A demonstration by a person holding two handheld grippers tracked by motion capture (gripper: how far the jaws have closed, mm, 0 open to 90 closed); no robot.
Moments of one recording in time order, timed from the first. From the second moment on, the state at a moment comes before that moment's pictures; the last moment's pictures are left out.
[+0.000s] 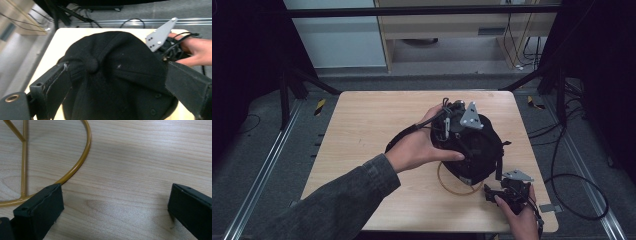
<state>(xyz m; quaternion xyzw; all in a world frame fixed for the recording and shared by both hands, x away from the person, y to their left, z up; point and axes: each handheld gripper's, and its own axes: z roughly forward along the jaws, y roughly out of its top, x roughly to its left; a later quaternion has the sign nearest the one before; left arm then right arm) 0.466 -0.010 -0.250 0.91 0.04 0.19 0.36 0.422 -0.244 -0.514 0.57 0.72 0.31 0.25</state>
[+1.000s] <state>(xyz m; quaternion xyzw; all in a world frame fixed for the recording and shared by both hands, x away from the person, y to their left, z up) 0.457 0.045 -0.273 0.89 0.10 0.17 0.42 0.421 -0.244 -0.514 0.57 0.72 0.31 0.25</state>
